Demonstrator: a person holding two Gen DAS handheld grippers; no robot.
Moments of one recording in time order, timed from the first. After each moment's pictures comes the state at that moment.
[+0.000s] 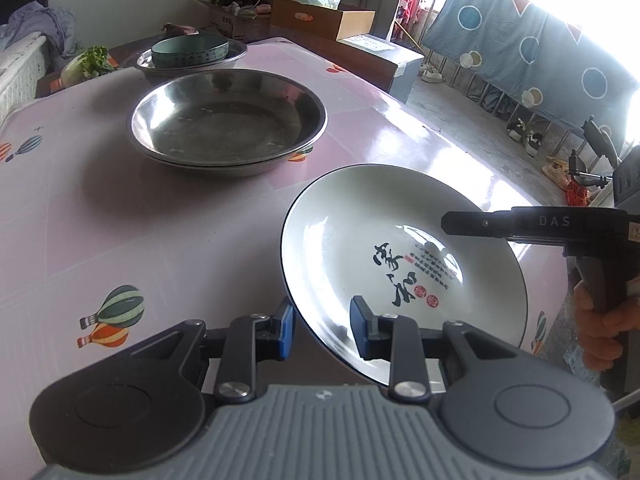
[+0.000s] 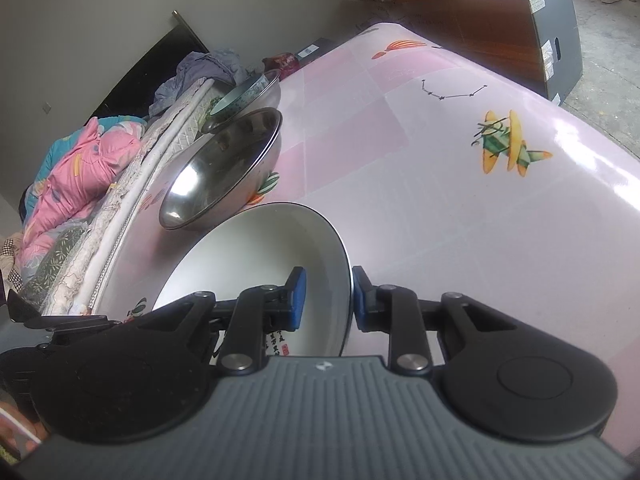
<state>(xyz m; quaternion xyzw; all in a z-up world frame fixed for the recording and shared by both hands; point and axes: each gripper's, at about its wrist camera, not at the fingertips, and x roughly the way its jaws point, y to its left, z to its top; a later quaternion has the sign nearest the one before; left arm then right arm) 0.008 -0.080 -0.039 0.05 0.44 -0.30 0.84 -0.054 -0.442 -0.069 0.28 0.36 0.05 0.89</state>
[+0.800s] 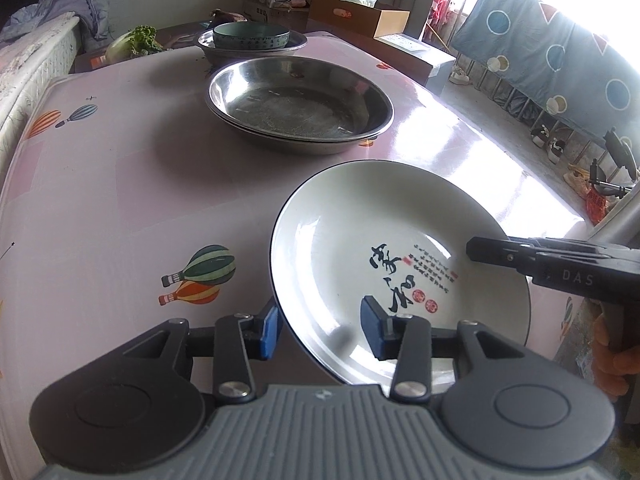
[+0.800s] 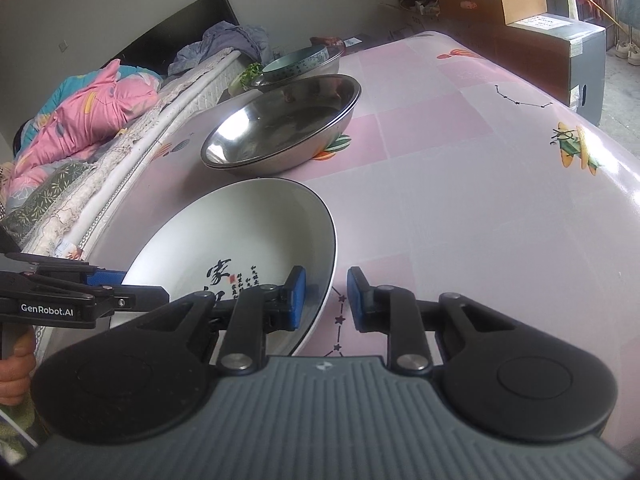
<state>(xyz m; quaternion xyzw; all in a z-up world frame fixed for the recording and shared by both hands) 0.013 -0.035 -0.040 0.05 0.46 -0.27 0.84 -0.069 -0.363 -0.053 0.18 0.37 0.06 0.91</state>
